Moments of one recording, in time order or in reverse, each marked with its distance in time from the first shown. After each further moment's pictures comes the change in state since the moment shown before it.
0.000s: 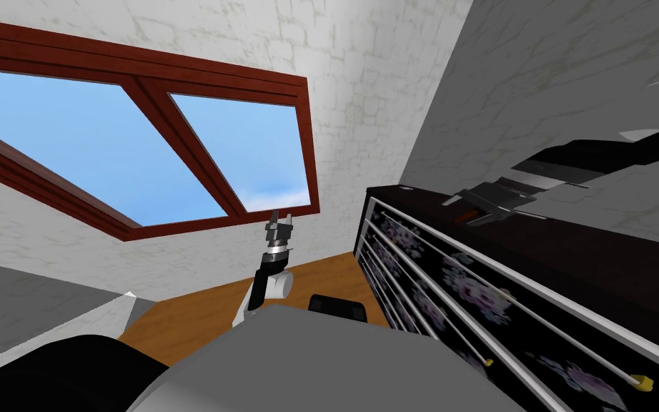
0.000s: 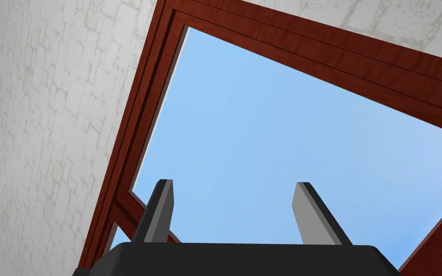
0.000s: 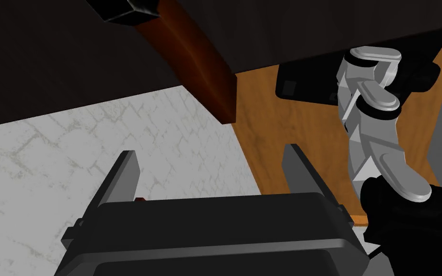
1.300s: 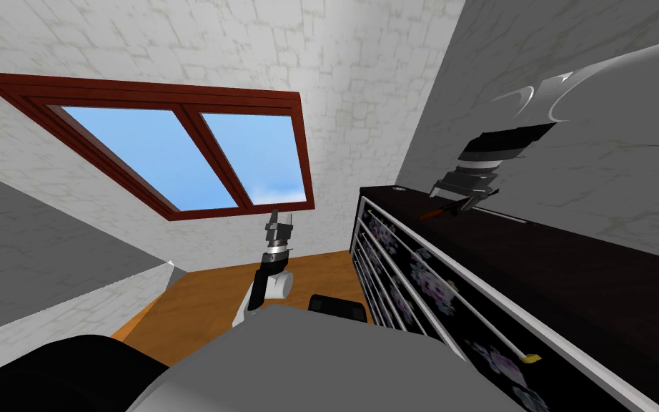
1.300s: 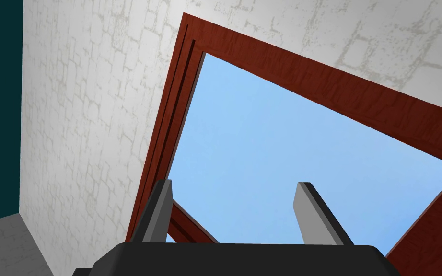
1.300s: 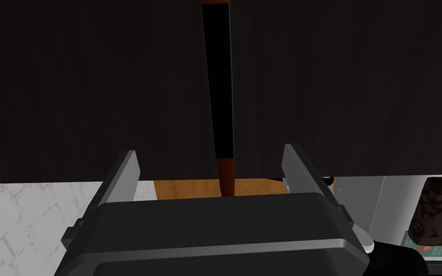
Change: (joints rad) left arm 0.000 0.000 0.000 0.000 0.000 0.000 0.000; right arm 0.089 -0.371 0.060 0.241 0.070 -0.125 0.054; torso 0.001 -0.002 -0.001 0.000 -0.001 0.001
